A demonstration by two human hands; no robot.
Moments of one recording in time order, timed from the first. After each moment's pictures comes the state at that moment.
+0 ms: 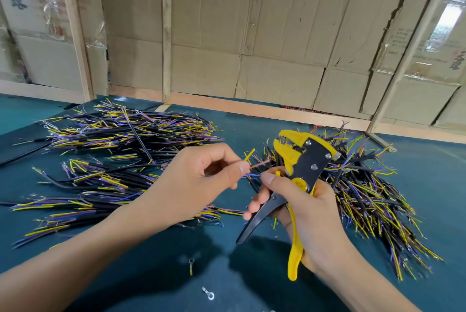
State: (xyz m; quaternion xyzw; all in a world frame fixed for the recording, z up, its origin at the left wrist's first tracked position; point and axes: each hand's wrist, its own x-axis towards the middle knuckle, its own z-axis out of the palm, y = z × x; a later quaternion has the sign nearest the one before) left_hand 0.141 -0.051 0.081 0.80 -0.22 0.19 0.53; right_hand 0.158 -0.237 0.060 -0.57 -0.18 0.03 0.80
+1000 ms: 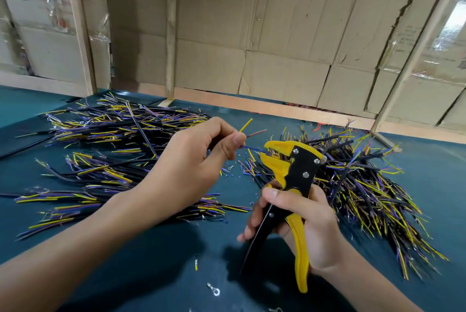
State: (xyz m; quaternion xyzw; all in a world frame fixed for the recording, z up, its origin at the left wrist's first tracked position) left_hand 0.140 -0.050 0.094 0.82 -0.18 0.32 0.44; right_hand 0.158 -0.243 0.052 -0.58 -0.24 0.16 0.76
